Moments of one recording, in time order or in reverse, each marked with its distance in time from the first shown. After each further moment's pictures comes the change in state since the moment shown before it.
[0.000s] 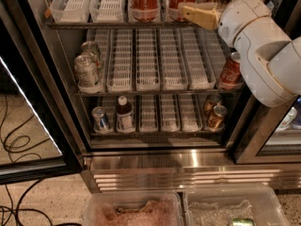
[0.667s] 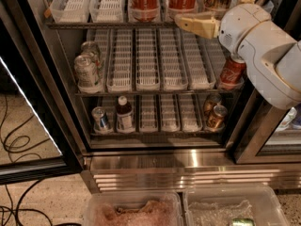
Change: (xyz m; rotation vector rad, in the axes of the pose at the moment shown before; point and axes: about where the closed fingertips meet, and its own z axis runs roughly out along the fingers) arm 0.007 0.023 -0.011 -0.138 0.025 0.015
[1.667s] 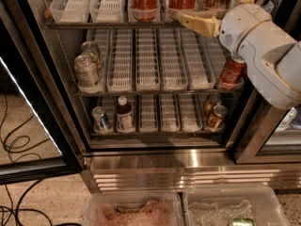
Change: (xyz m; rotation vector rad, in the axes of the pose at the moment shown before) arm 0.000 0.000 0.000 0.001 0.000 0.000
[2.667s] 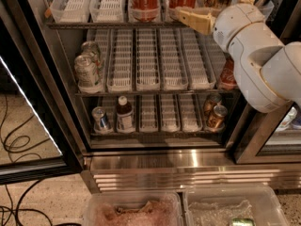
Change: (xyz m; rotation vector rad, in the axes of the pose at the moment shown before) arm 0.001 -0.013 0.004 0.162 0.009 -0.003
